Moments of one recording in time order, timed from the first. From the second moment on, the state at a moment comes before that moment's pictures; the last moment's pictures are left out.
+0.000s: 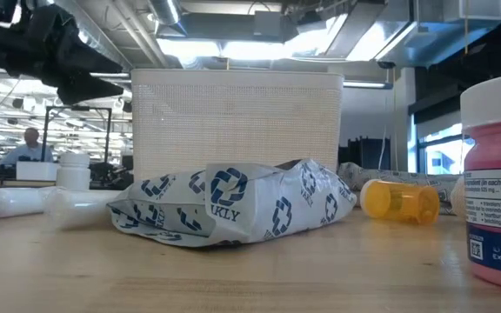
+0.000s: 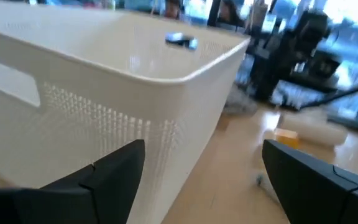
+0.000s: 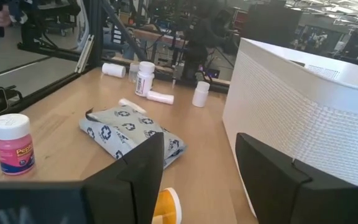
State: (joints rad) left arm 0.00 0.14 0.18 -0.20 -0.39 -0.26; right arm 0.59 0.00 0.08 -0.15 0.58 -0.16
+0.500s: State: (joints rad) left arm 0.00 0.75 0.62 -0.77 -0.34 -0.54; right arm 0.59 0.00 0.08 -0.15 0.58 -0.16
